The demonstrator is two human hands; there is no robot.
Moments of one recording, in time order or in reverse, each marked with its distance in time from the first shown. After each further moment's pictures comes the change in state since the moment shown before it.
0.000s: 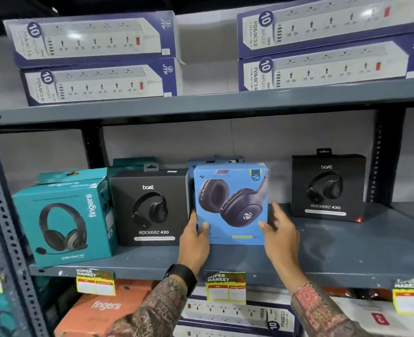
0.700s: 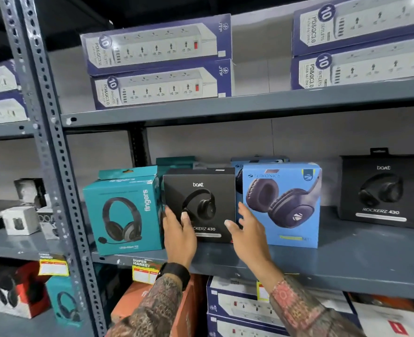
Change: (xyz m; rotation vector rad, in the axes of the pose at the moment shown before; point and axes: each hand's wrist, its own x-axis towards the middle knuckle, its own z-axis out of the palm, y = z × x) left_hand 0.010 -0.013 -0.136 0.258 0.470 0.050; right_hand -0.077 -0.073 0.135 -0.027 -0.417 -0.066
